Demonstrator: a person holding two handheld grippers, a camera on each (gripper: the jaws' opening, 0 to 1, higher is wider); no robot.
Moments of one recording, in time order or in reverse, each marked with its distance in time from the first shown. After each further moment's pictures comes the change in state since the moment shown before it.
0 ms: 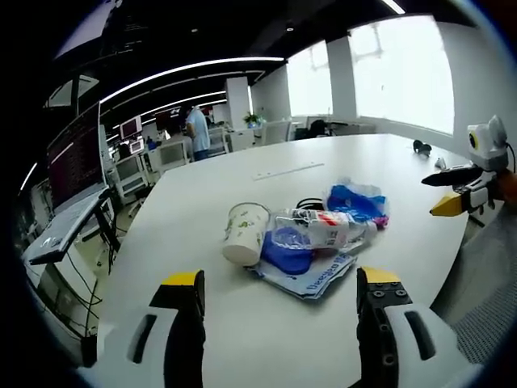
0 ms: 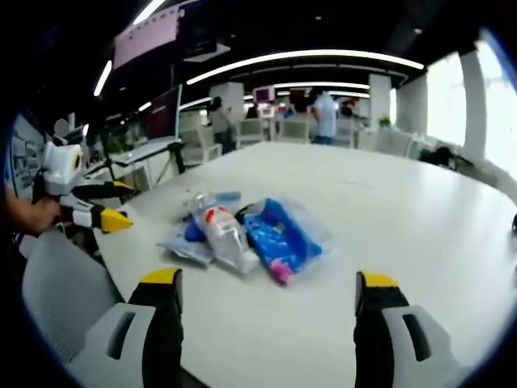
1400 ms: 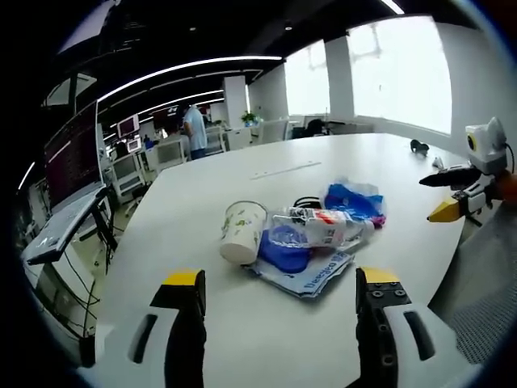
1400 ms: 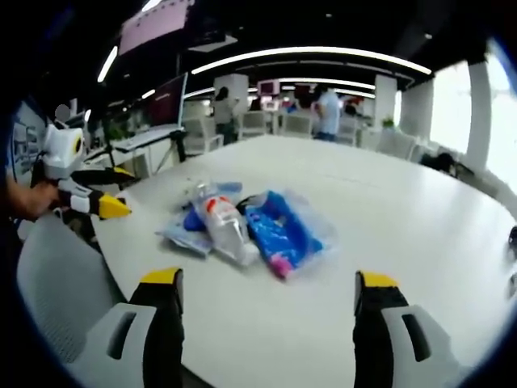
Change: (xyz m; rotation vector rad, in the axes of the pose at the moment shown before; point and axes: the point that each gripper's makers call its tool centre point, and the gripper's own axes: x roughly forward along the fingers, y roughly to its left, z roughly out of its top) left arm 0.001 -0.001 -0.003 -0.001 0.009 -0.019; right arm 0.001 0.004 -0.006 -0.058 0.037 -0.009
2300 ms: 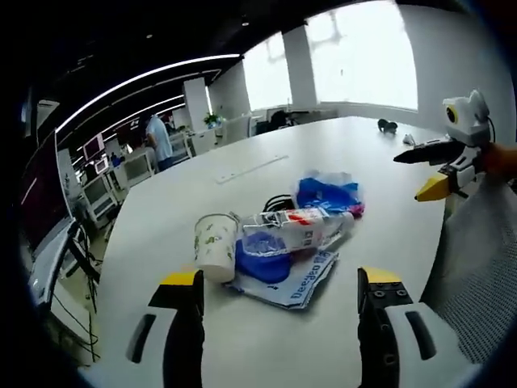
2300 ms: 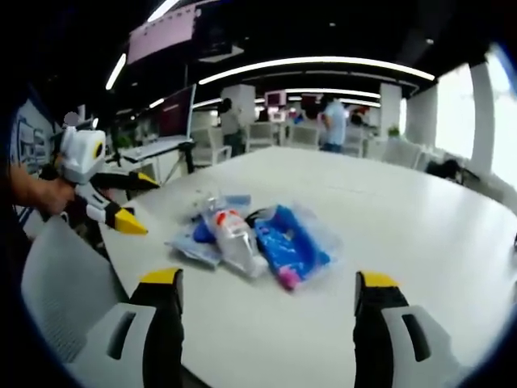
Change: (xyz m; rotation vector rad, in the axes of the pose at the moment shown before) left arm 0.026 -0.023 0.011 0.169 0.037 -0.180; right arm -0.004 0.008 0.013 -0.002 -0.065 0.044
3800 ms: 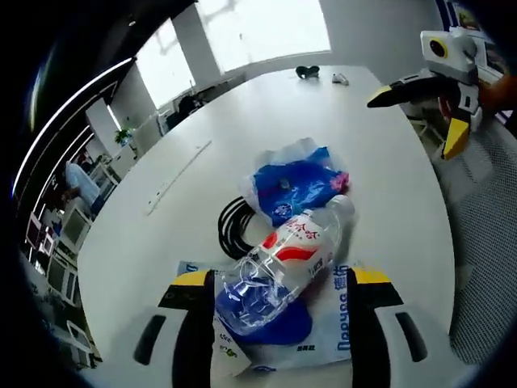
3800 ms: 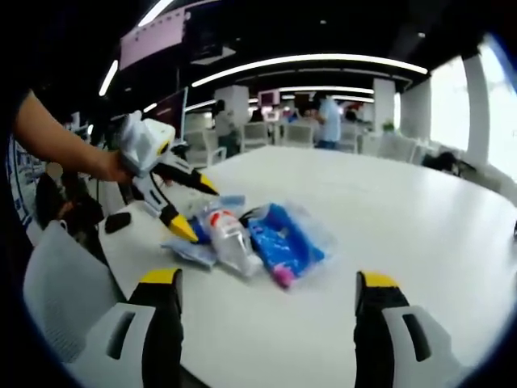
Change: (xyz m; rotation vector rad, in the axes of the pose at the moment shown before) left arm 0.106 -0.012 0.015 0.399 0.197 -0.344; right arm -0.001 -0.009 -0.003 0.043 0.006 -0.018
